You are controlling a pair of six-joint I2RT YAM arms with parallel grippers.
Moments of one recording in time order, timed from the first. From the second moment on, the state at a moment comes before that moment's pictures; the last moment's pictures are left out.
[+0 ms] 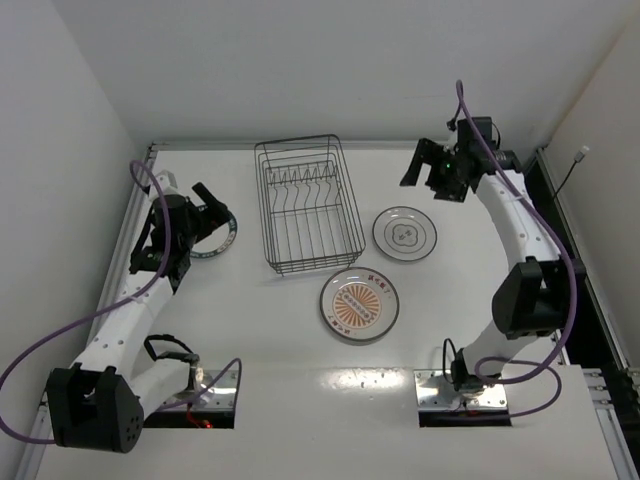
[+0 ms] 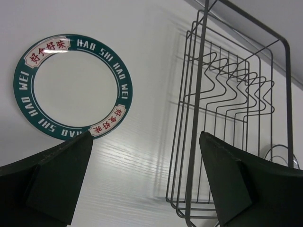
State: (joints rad) left arm -0.08 1.01 0.77 -0.16 -0.17 -0.61; right arm 0.05 1.65 1.58 -0.74 -0.21 0.35
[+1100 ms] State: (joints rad) left arm -0.09 1.09 0.81 -0.17 -0.16 -0.54; right arm -0.16 2.05 1.44 -0.60 -0.54 0.36
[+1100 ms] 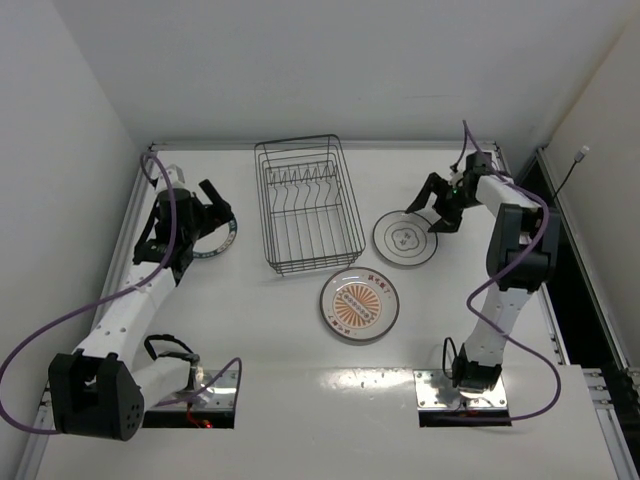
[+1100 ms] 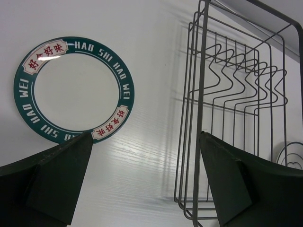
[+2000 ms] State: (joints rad) left arm -0.11 1.10 0.81 -0.17 -0.18 -0.52; right arm -0.19 2.12 1.41 -0.75 -0.48 0.19
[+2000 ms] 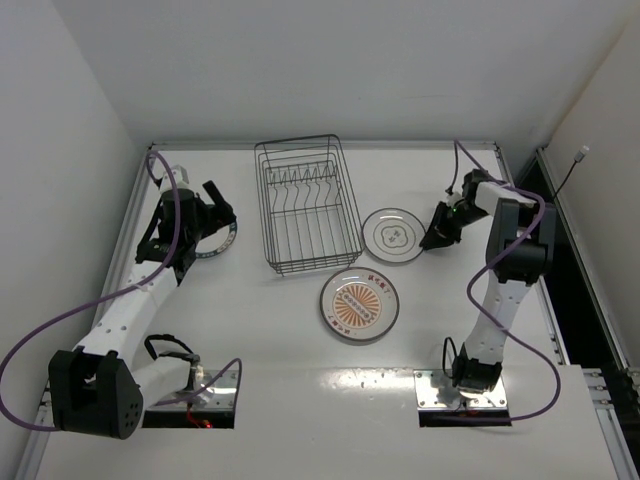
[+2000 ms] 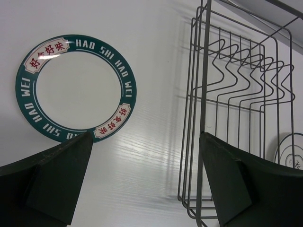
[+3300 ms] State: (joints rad) left arm -0.11 1.05 0.79 -0.18 -0.21 -0.50; right arm -0.17 1.96 1.47 -0.77 -0.54 0.29
